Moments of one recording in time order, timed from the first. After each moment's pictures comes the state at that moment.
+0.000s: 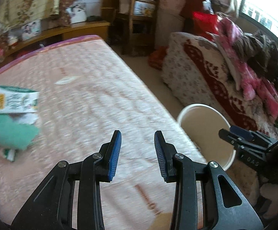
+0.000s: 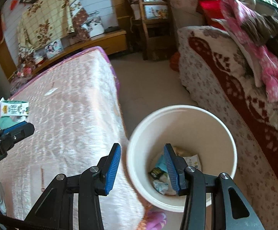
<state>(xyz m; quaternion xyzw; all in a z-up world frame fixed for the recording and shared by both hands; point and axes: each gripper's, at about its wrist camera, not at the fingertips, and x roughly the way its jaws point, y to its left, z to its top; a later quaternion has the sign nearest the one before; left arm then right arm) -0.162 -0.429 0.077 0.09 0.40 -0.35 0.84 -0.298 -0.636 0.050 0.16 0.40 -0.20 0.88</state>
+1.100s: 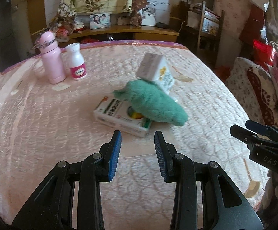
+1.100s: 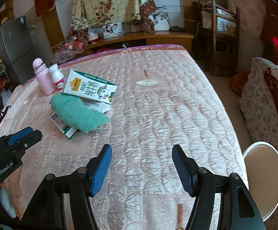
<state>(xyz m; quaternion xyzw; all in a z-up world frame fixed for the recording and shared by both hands) -0.113 -0.211 0.077 0.05 0.40 -0.17 0.90 -0.164 -0.433 0.063 0.08 0.41 -0.04 0.91</state>
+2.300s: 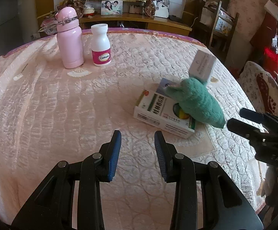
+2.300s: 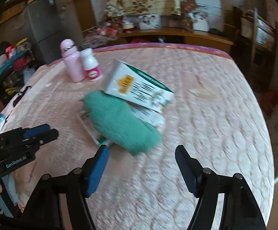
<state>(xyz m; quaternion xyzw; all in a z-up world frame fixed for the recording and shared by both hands) -0.065 -0.148 0.064 0.02 0.44 -0.15 0.88 -0.091 -0.369 0.060 0.03 0.42 0.09 0.90</state>
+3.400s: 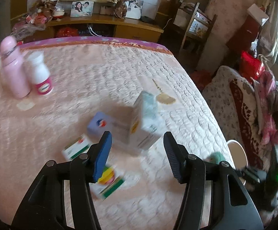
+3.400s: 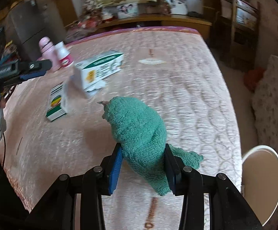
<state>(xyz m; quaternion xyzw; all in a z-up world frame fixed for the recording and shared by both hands) -0.016 -0.258 0.111 -0.01 0.45 -0.25 0.86 -0.158 -0.474 0.046 0.06 0.47 0.03 0.88</state>
